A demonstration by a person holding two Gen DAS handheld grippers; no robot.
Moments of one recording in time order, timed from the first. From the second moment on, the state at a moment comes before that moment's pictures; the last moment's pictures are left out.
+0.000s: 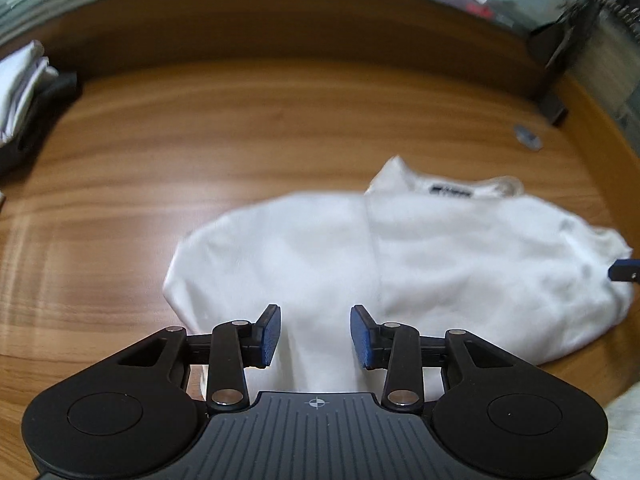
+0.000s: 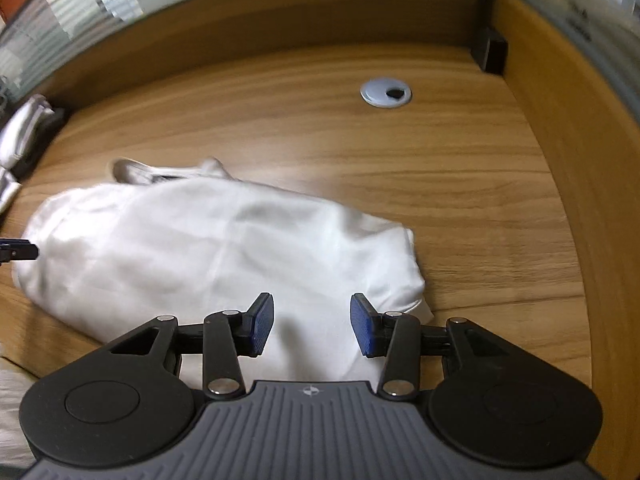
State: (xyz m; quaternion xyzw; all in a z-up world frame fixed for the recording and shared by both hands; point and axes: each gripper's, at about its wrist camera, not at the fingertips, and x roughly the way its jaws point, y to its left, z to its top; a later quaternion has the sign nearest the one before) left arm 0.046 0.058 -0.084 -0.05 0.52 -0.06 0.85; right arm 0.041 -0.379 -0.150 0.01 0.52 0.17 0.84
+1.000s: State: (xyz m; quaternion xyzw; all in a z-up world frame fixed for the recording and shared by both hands) left arm 0.069 0.019 -0.053 0.03 0.49 -0.11 0.86; right arm 0.060 -0.351 -0.110 0.00 0.49 0.18 0.85
